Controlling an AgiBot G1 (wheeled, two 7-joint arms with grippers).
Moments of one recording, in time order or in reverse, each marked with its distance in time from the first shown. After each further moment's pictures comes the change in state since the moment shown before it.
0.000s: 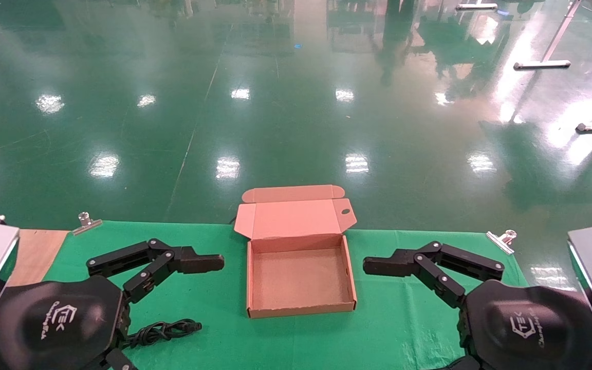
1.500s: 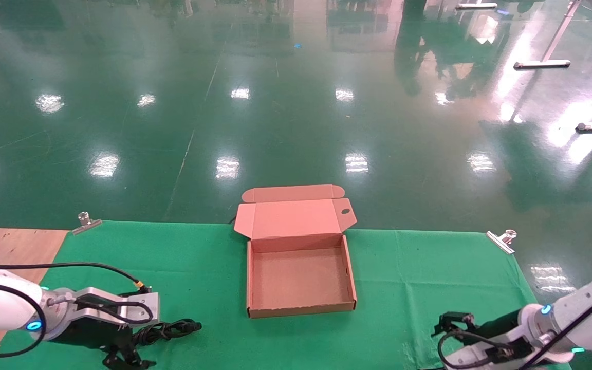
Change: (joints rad) left arm -0.469 0.448 0.484 0.996 1.057 -0.332 0.426; right arm 0.358 -0.373 -0.456 -0.611 -1.173 0.225 -0.735
